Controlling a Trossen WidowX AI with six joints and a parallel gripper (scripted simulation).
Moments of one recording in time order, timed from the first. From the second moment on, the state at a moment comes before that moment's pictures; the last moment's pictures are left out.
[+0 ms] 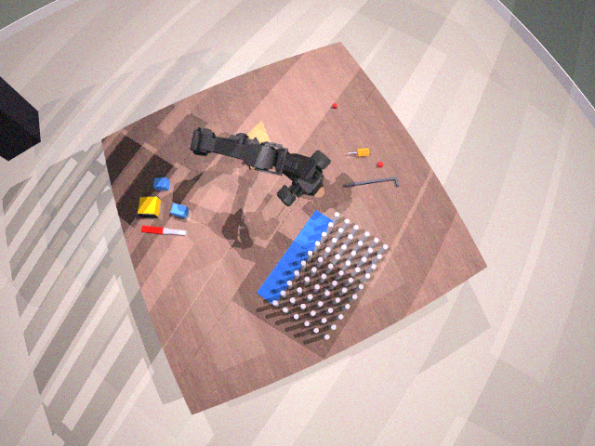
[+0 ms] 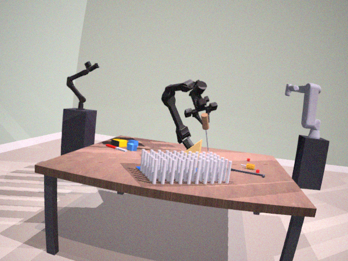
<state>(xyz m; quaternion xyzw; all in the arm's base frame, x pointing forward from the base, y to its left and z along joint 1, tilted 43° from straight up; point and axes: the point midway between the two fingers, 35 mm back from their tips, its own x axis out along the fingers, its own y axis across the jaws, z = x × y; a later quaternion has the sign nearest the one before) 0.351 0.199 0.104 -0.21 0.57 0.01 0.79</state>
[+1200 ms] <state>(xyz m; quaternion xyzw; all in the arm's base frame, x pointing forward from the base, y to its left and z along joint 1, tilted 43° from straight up) 0.359 0.089 0.167 0.28 0.44 -0.33 0.79</state>
